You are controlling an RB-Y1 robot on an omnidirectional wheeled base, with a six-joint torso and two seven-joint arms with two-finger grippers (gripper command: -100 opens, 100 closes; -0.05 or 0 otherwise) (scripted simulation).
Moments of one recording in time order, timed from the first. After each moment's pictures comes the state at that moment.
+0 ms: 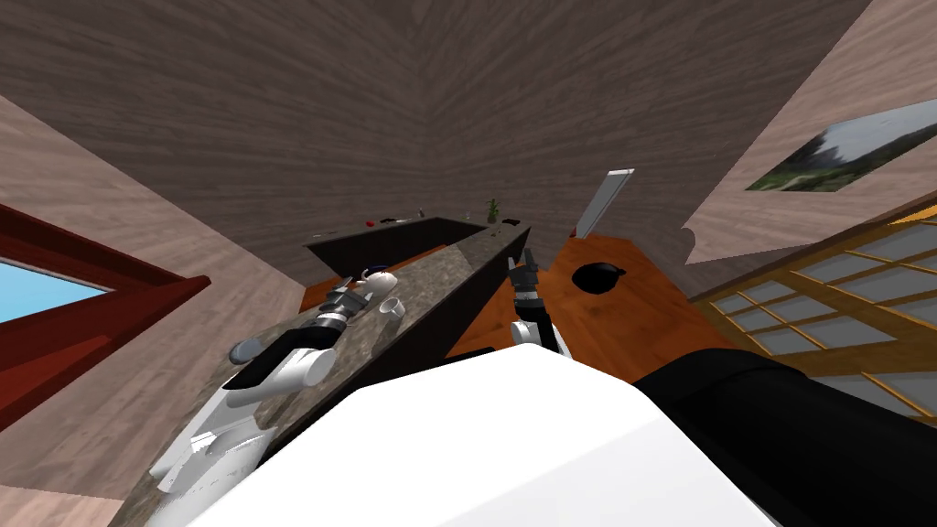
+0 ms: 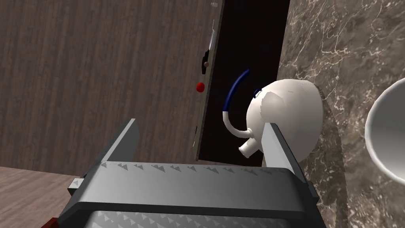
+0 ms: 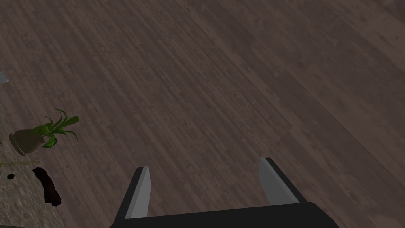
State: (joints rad) left arm 0.34 0.54 0.25 -2.13 0.44 0.33 0.37; right arm 0.48 0.03 0.06 -2.24 -0.01 -0.42 -0.16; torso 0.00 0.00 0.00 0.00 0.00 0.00
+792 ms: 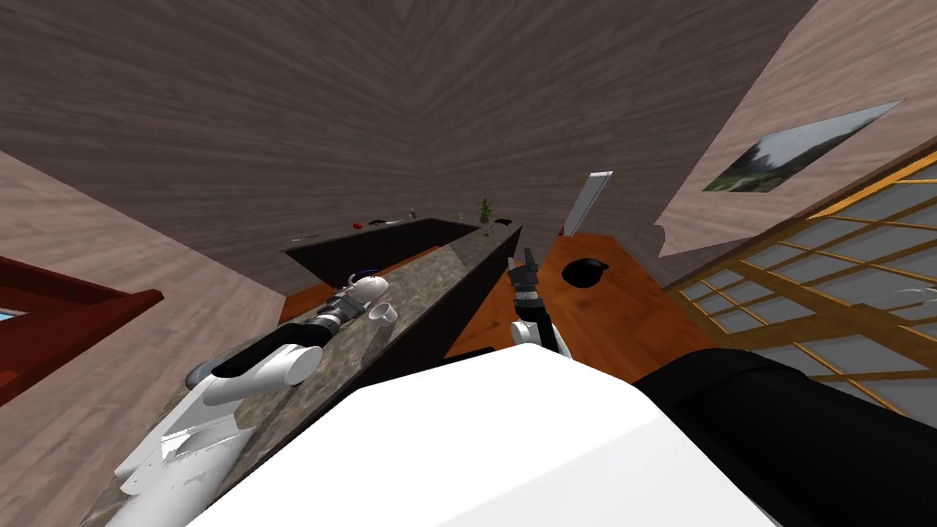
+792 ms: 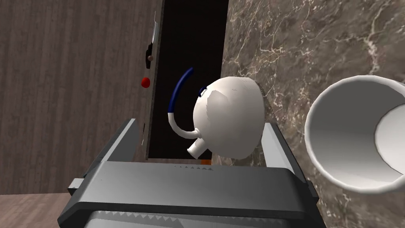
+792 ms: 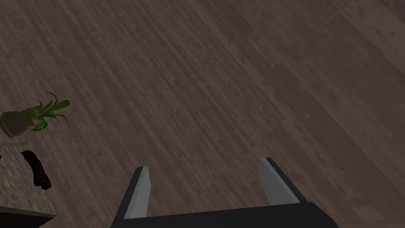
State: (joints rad) left arm 0.32 0.64 0.29 -2.08 0.56 0.55 0.46; right arm 0.48 0.03 0.06 -2.24 -0.01 -0.42 -0.16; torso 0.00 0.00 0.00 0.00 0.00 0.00
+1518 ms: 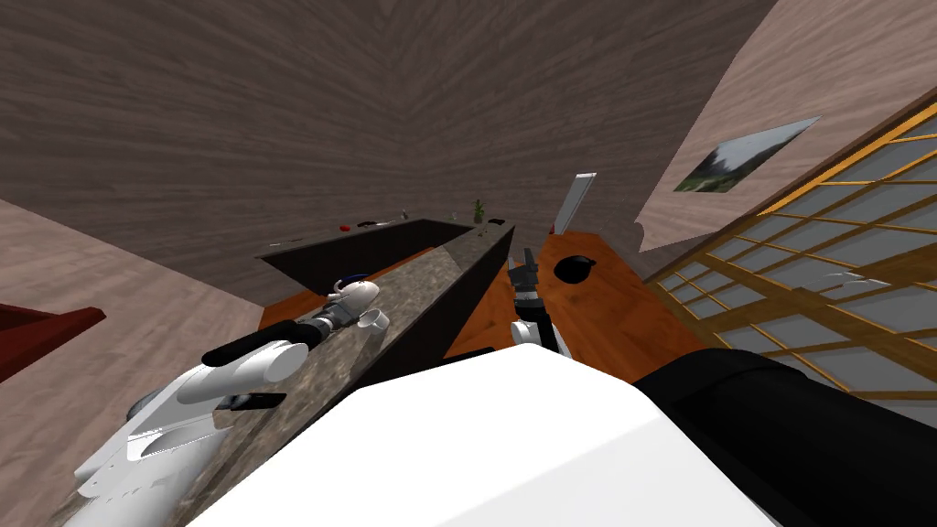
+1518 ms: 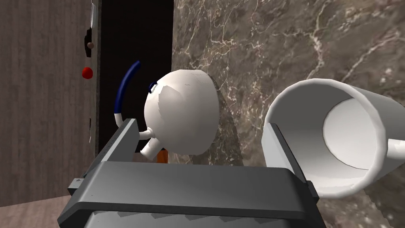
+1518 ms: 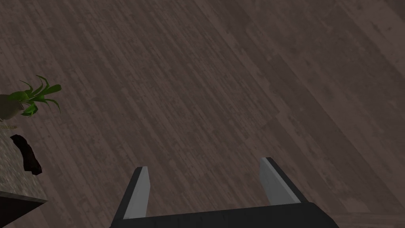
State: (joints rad) left arm 0.30 0.73 0.32 -2.02 0.67 0.77 0.54; right arm 0.48 0.03 0.06 -2.24 -0.01 -0.42 -0.16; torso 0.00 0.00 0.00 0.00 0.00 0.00
